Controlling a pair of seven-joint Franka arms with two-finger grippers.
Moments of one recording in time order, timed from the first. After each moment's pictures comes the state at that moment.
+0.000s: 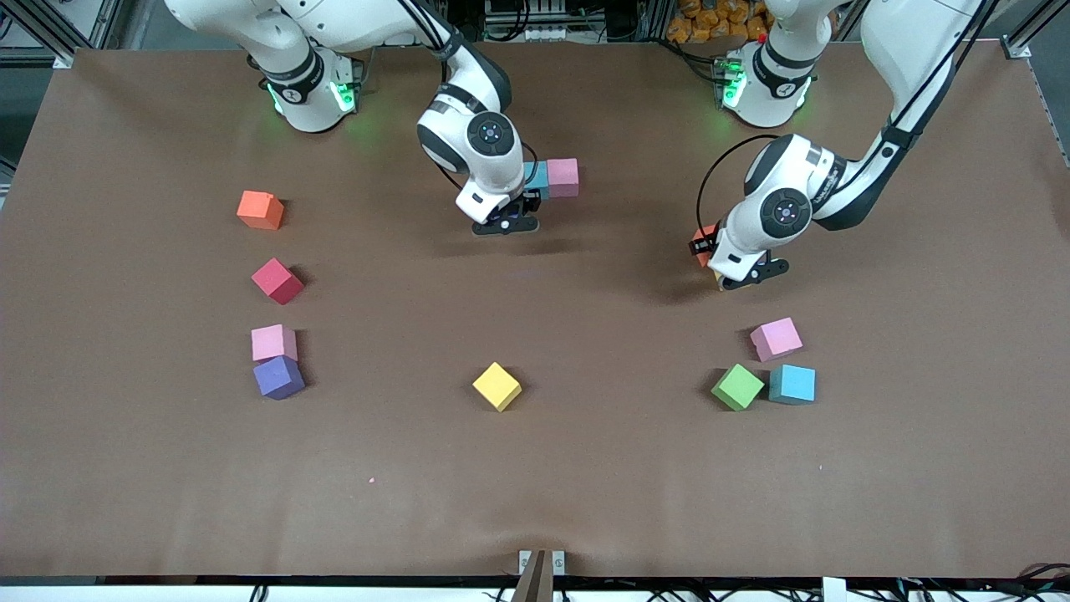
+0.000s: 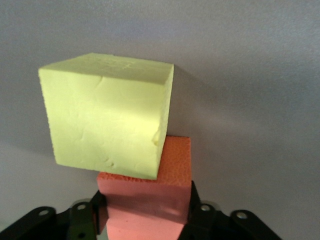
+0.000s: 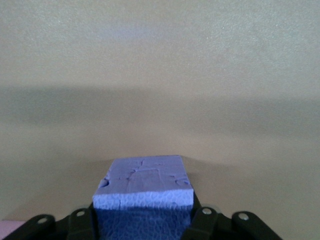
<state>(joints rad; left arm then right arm) 0.40 0.34 -0.75 -2.38 0.20 2.32 -0.82 0.57 0.48 0.36 -2.10 -0.08 2.46 0.89</state>
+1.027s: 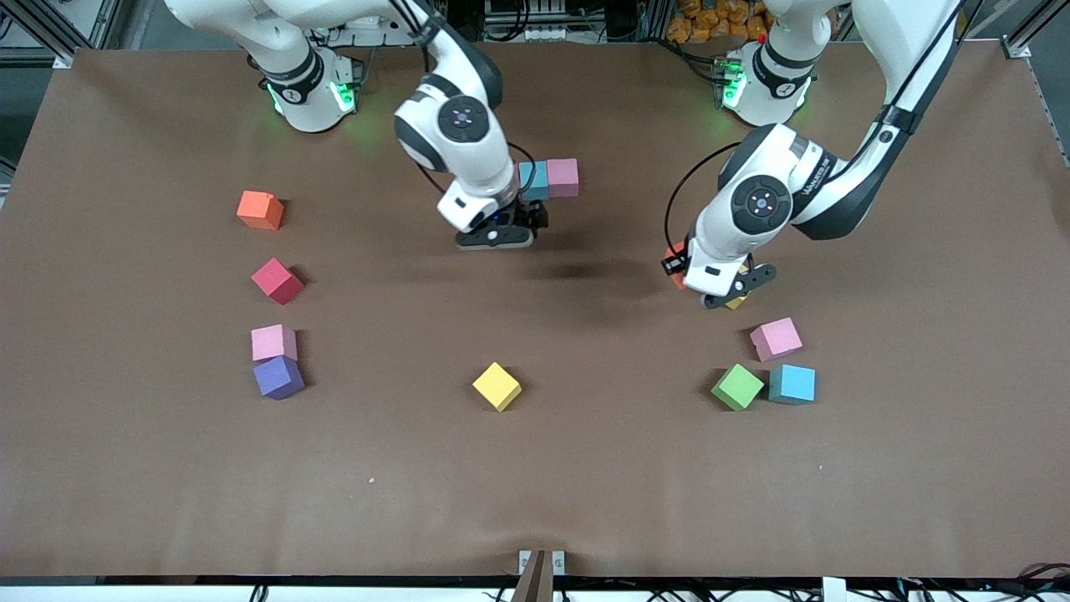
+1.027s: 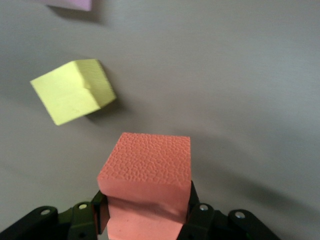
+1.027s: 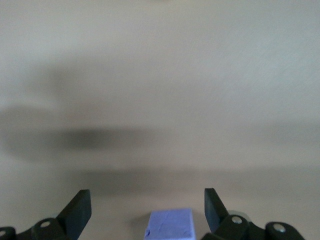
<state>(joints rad) 0.26 0.35 -0.82 -2.00 0.17 2.07 -1.07 0.44 0.32 0.35 -2.01 -0.08 2.44 0.88</state>
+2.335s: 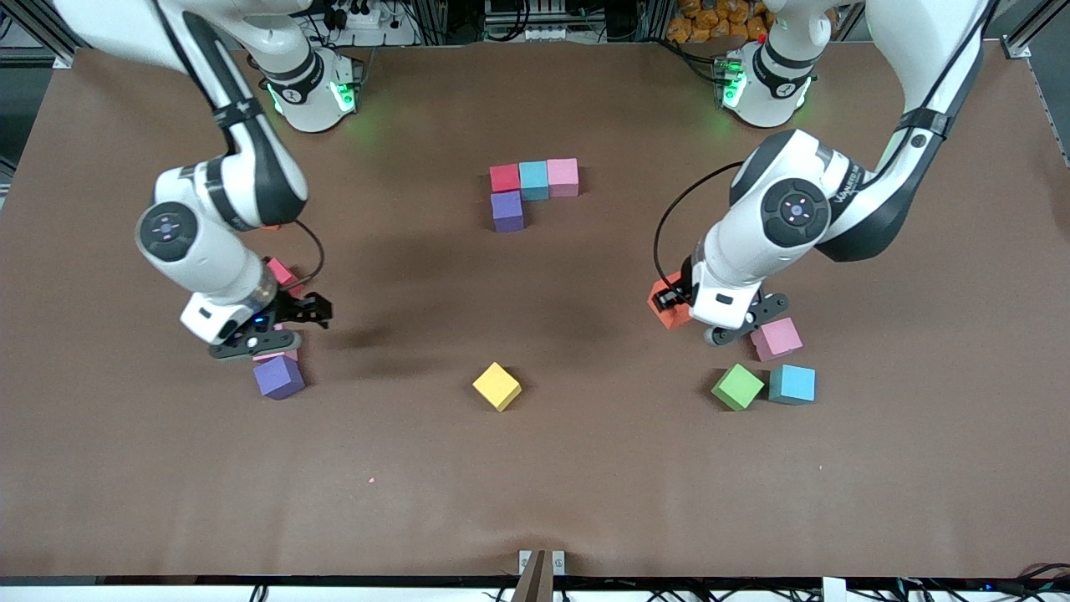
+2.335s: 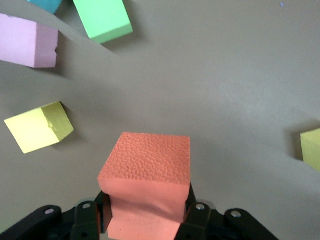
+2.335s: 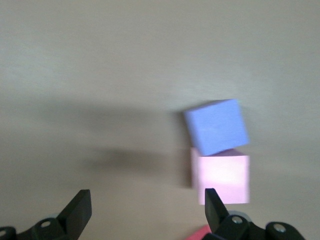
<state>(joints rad) 0.21 0.43 -0.75 -1.73 0.17 2.02 -1.08 -0.03 0.28 0.17 -2.03 -0.08 2.34 -0.02</state>
